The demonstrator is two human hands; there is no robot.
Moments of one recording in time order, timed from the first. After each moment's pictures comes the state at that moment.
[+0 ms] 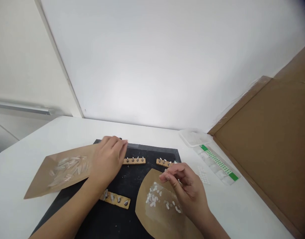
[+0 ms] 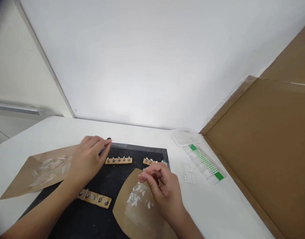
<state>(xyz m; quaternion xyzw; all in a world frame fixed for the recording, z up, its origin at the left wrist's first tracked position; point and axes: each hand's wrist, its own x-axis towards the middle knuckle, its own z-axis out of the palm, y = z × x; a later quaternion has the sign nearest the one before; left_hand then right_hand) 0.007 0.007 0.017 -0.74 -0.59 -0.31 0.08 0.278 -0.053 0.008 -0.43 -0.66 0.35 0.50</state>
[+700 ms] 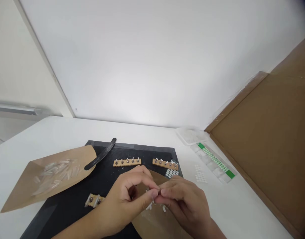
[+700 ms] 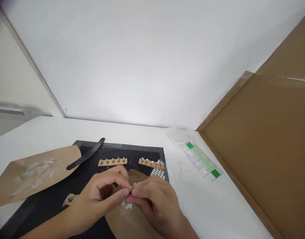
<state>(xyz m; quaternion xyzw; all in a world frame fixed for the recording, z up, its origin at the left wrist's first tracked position) 0.065 -0.046 0.019 -0.65 -0.31 -0.41 -0.56 0.282 -0.060 0.018 -0.31 -0.81 0.16 0.48</state>
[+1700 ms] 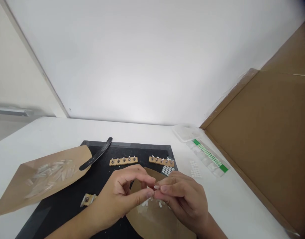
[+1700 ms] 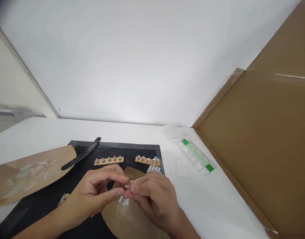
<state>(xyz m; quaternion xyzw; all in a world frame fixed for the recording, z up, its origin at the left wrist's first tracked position) 0.066 -0.045 0.022 -0.62 -0.28 -0.44 -0.59 0.286 -0.057 0.027 -0.26 -0.81 0.13 0.51</state>
